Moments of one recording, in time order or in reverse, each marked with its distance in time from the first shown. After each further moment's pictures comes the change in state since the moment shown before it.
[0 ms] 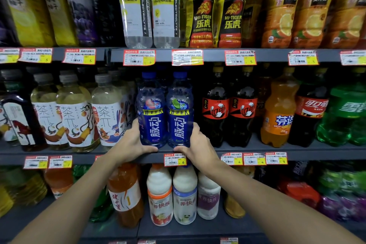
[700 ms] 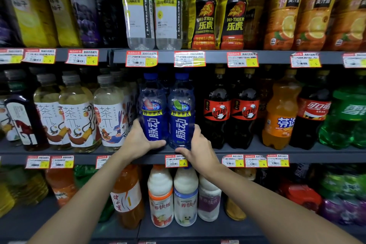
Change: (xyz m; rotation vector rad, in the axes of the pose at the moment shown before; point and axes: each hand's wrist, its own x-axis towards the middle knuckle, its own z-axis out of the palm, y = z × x) left_hand 0.006 0.014 0.012 -0.174 0.118 -0.188; right_hand -0.004 -0.001 0.001 0.024 0.010 -0.028
